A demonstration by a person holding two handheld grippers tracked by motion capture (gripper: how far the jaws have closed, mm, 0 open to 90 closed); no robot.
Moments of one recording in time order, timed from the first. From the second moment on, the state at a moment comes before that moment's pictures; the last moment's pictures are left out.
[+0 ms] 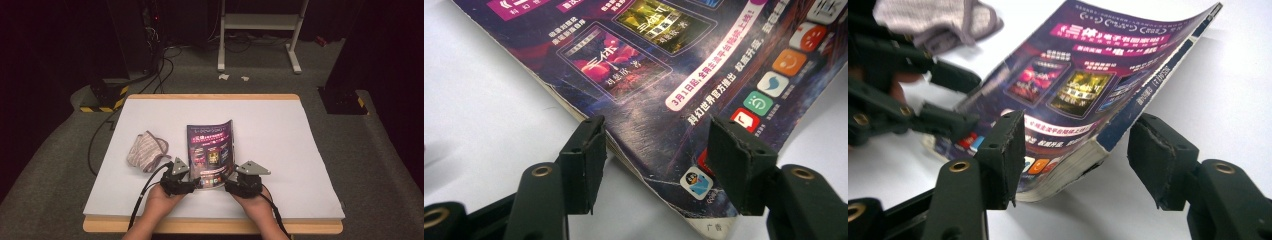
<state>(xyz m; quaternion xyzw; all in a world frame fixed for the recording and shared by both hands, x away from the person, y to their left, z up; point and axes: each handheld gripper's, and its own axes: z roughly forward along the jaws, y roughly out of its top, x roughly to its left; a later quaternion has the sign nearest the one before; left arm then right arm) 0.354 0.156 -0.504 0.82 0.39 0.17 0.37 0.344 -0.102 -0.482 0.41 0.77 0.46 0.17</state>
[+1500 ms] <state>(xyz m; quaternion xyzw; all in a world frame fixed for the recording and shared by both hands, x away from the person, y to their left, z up) 0.352 0.207 -0.504 0.78 0.40 0.21 0.44 0.369 -0.114 -0.492 0.45 0.77 0.44 0.16</state>
